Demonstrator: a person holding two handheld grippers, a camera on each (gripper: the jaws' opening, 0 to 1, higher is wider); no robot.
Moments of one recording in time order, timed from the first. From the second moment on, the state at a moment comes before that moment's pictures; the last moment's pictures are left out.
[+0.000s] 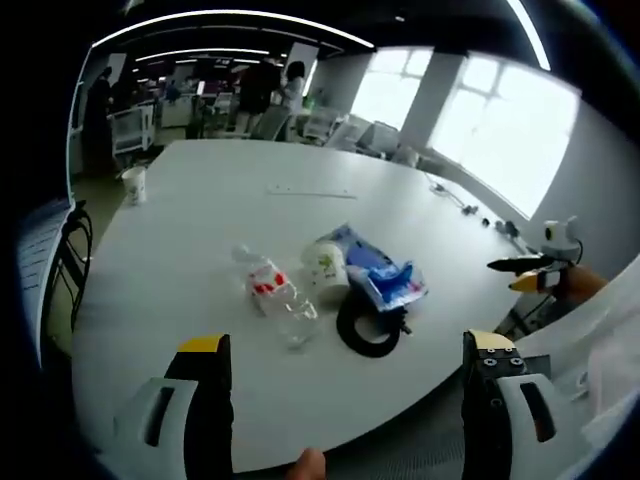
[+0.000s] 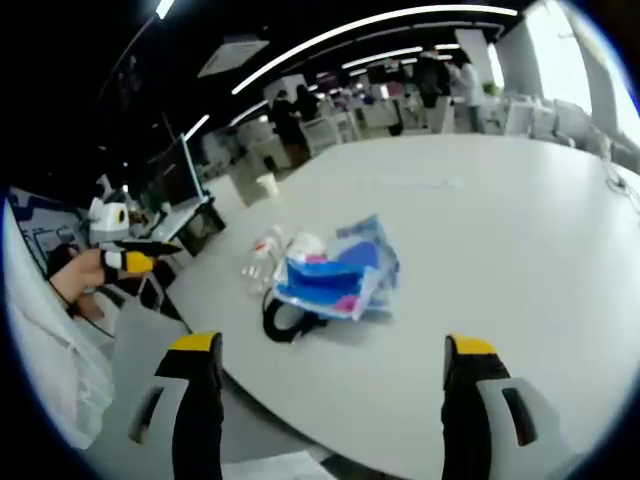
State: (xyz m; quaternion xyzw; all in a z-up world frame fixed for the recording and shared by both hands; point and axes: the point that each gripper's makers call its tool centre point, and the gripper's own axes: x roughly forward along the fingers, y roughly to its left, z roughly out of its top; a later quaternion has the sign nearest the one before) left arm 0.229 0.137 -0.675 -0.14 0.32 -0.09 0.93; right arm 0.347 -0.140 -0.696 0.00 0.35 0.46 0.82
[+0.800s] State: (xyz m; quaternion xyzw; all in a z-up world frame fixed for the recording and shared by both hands) left arm 0.232 0.144 -0.671 -0.15 0.31 -0.08 0.94; right arm 0.347 -0.145 -0.700 0.00 0.35 0.45 0.82
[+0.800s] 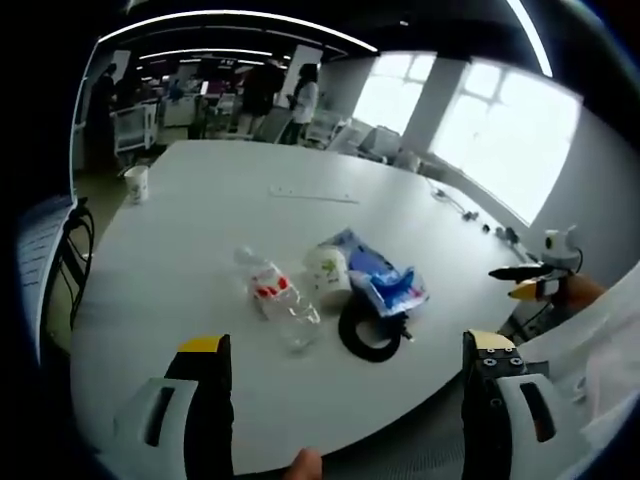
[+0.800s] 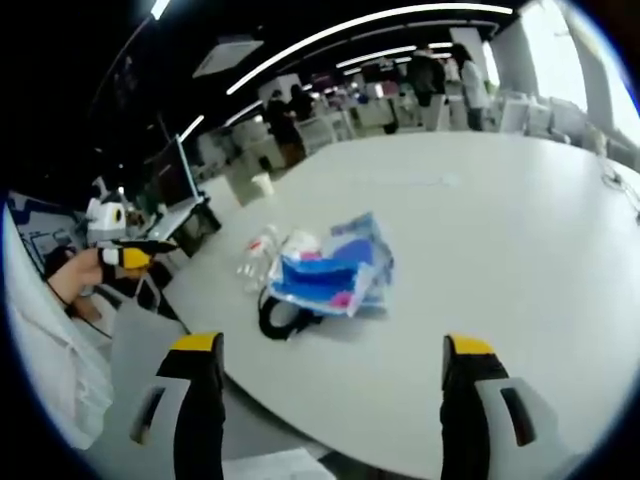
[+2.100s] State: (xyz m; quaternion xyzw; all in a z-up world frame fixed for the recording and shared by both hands) left arm 0.241 0.141 -0.677 -0.17 0.30 -0.08 0.93; right arm 0.344 -0.145 -0.707 0.00 0.36 0.45 0.82
